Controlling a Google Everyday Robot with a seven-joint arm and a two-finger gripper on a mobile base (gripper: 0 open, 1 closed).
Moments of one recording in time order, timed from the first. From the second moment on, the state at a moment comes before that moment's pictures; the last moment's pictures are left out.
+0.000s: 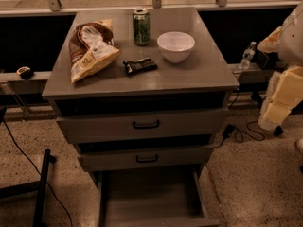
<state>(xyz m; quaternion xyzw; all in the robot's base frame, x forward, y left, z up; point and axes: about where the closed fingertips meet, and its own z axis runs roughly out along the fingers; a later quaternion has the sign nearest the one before) 0.438 -0.217 0.976 -0.60 0.78 -0.03 0.16</state>
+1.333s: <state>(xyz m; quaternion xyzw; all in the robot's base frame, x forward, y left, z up) 0.579 -0.004 0.973 -0.77 0.62 0.00 0.17</state>
